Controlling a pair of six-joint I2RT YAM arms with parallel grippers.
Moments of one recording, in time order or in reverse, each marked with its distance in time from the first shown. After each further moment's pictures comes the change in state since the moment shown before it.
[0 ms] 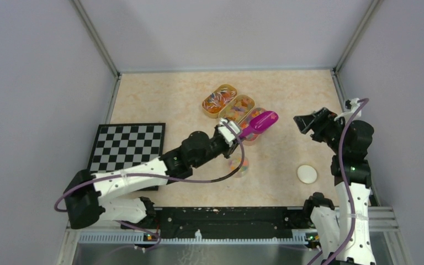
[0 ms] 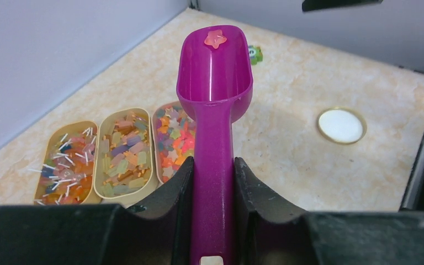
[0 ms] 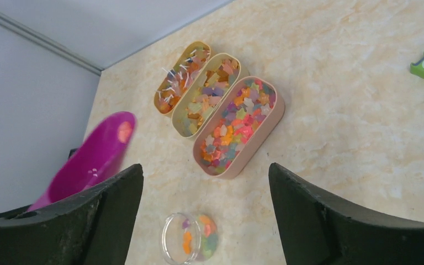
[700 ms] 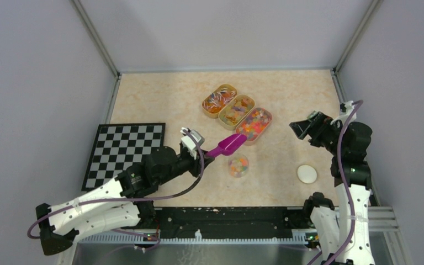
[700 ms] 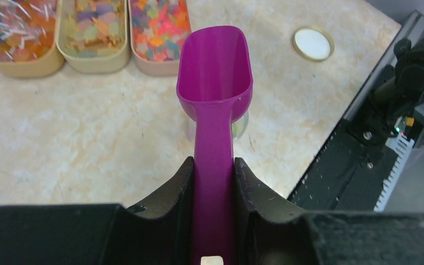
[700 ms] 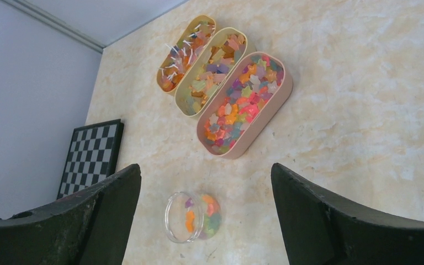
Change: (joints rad) left arm 0.000 -0.459 -0.113 -0.540 -0.023 -0.290; right arm 0.000 -0.012 0.000 -0.087 -0.056 -0.035
